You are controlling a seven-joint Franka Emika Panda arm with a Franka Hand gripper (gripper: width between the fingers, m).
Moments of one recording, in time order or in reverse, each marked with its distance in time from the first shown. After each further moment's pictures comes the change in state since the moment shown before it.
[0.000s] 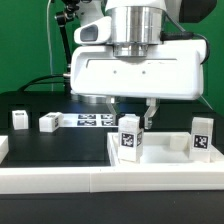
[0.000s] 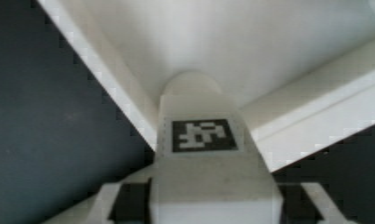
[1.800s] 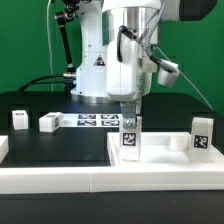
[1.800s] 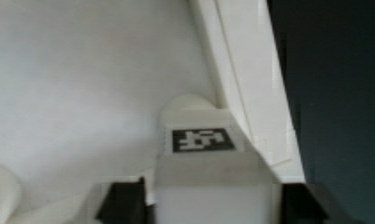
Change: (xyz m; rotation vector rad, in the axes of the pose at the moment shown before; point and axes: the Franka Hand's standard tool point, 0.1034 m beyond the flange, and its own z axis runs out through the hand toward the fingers) arm -0.003 0.000 0.000 0.015 -0.033 1.250
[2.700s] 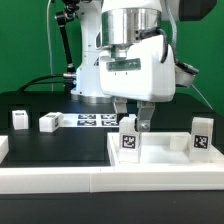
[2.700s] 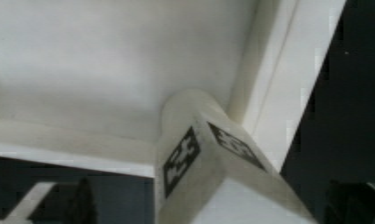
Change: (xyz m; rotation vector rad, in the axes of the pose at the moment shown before) arm 0.002 0.001 0.001 -0.008 -0.001 -0.622
